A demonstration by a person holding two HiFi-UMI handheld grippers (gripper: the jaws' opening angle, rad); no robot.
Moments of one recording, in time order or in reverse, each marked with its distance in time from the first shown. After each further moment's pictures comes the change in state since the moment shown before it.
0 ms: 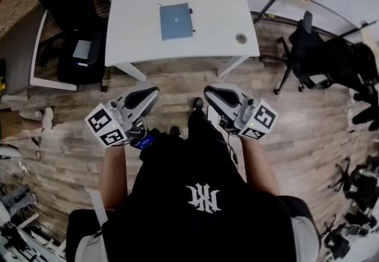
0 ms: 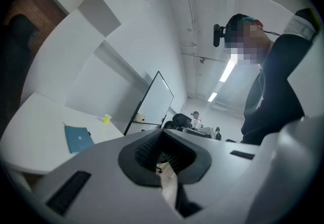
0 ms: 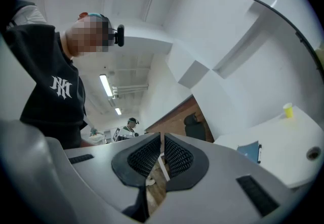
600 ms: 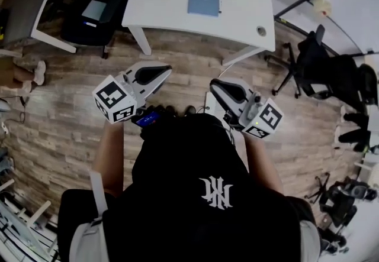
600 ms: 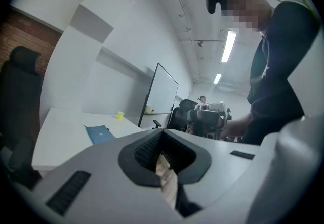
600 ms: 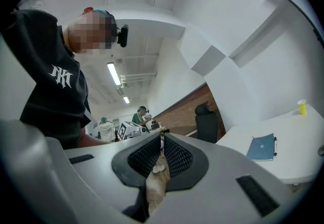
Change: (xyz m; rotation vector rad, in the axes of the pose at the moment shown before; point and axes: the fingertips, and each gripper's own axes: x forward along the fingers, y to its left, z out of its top) left arm -0.063 -0.009 -0.040 0.147 0.092 0.127; right arm 0.034 0.077 -0.037 -0.033 0.147 0.069
